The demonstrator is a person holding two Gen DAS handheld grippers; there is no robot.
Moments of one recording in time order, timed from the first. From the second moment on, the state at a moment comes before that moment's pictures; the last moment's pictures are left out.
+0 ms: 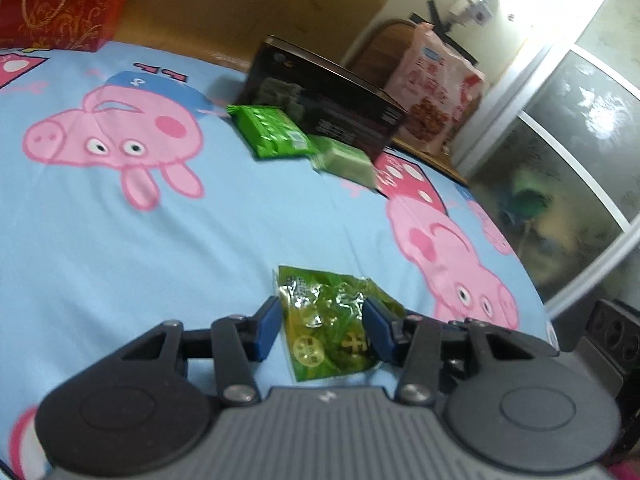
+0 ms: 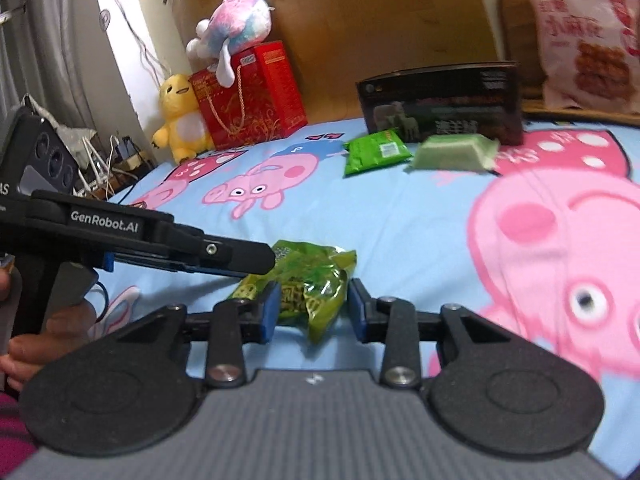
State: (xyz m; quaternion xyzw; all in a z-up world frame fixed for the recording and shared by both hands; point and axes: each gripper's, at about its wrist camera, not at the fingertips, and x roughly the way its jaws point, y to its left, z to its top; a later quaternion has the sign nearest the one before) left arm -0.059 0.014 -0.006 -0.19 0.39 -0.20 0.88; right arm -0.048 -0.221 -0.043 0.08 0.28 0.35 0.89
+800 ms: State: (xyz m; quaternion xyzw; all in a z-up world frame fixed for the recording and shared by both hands) left arm -0.093 0.011 -0.024 -0.27 0.43 -0.28 0.81; right arm -0.078 -0.264 -0.073 0.24 0.31 0.37 0.84
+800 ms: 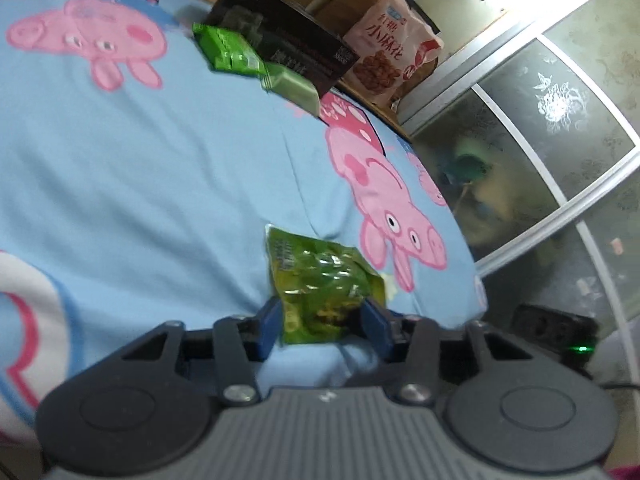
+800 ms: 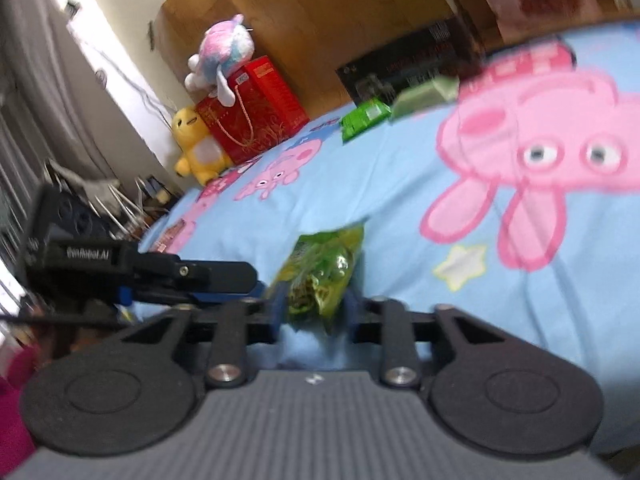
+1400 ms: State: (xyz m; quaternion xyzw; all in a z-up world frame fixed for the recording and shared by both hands) left arm -0.074 0.047 -0.020 -0.34 0.42 -0.27 0.80; right arm -0.045 -0.307 -0.092 0.47 0.34 0.38 0.72
